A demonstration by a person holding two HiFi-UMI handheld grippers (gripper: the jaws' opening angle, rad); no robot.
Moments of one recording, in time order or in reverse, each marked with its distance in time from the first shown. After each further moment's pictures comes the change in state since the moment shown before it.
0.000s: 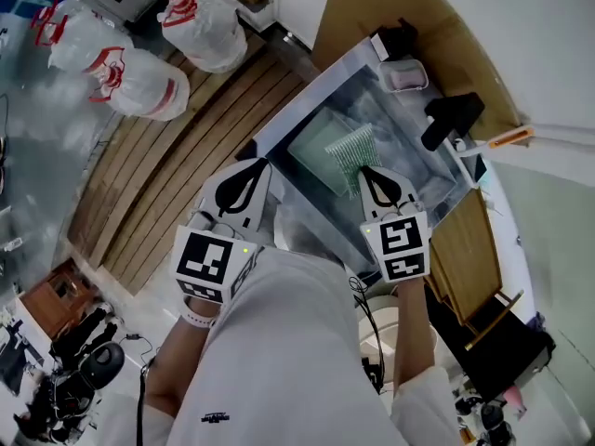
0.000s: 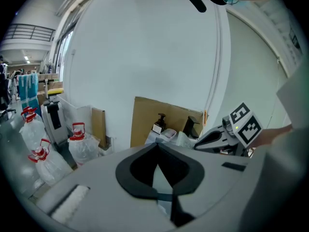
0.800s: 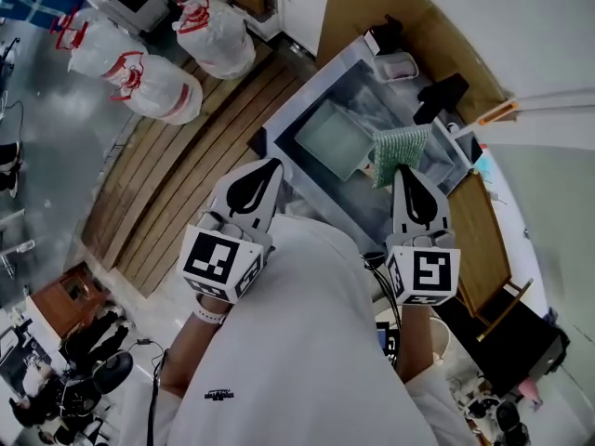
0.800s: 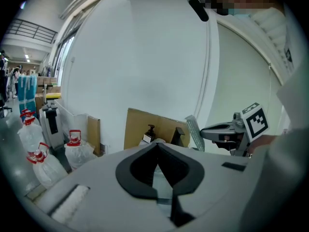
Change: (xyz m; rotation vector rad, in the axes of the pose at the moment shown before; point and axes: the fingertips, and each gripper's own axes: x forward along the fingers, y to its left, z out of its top) left arm -0.061 -0.053 0.028 -0.008 -0.110 -0.051; right arm -0.143 -0.009 0.043 0.144 -0.376 -0.278
